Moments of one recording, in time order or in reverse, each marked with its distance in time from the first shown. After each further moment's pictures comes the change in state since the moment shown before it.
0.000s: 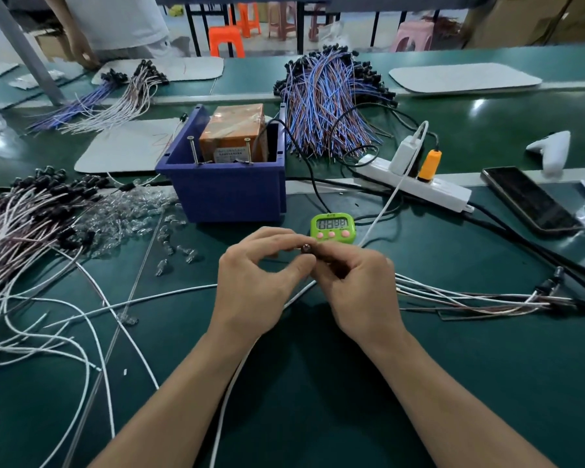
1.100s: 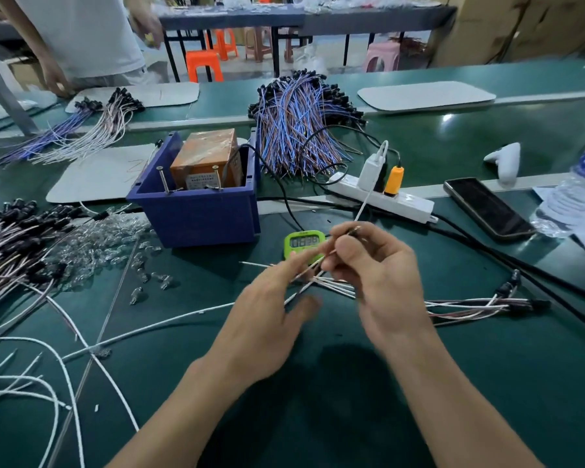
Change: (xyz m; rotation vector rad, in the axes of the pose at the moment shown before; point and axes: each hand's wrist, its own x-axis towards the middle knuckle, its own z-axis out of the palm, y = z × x) left_hand -0.009 0.012 0.020 0.292 -0.381 0.069; right_hand 0.012 -0.025 -0.048 0.721 0.121 0.210
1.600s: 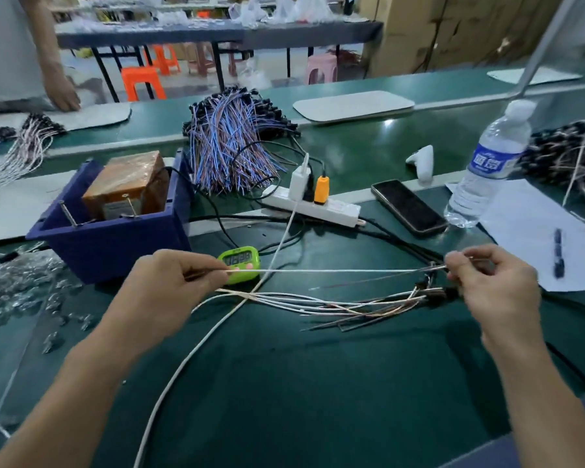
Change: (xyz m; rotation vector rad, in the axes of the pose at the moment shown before) left_hand 0.053 -0.007 -0.040 0.166 0.042 -0.124; right_hand -0.025 -0.074 -0.193 -0.791 0.795 0.000
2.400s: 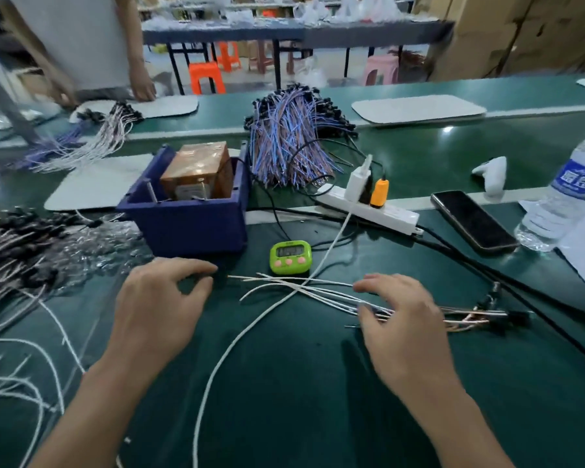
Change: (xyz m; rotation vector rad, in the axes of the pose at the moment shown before) left_hand -0.057 -0.028 -0.022 0.204 0.360 -0.148; right_hand -0.117 -0.043 0.085 -0.304 -0.467 -0.502
